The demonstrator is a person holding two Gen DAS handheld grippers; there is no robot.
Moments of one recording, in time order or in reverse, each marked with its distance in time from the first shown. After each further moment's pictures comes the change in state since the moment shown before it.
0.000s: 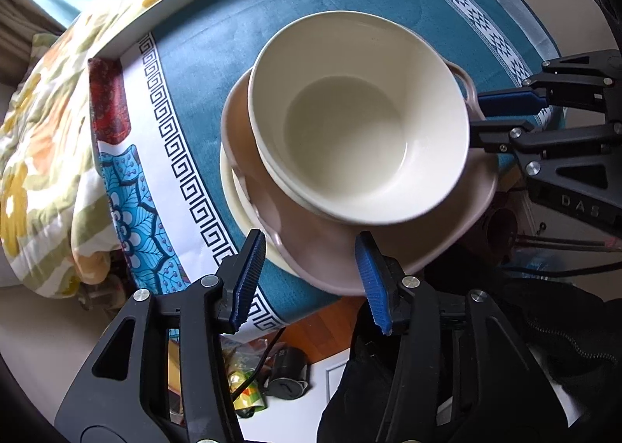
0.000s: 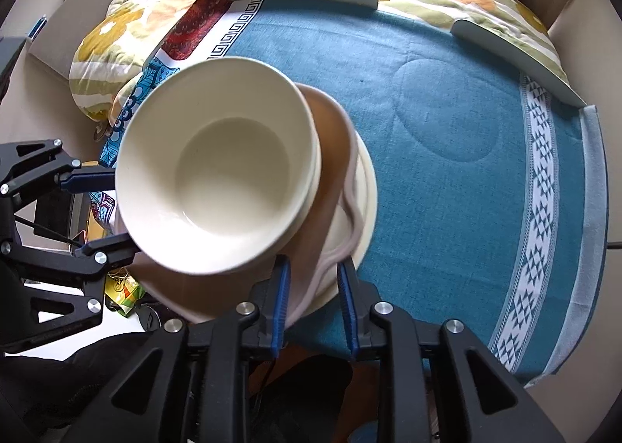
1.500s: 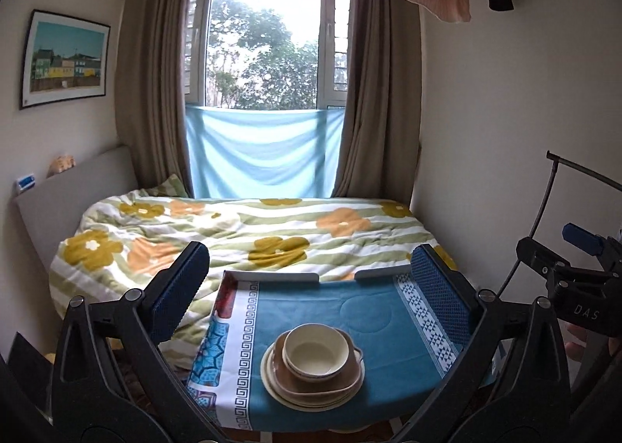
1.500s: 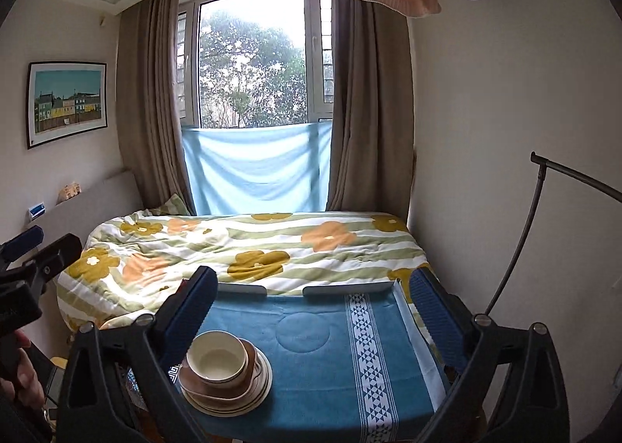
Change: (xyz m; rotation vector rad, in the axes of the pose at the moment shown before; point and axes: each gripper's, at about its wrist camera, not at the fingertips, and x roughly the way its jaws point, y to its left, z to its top) left arm -0.317 -0.109 -0.130 -0.398 -1.102 0.264; right arm -0.315 0.008 -0.166 0.211 -1.020 -0.291
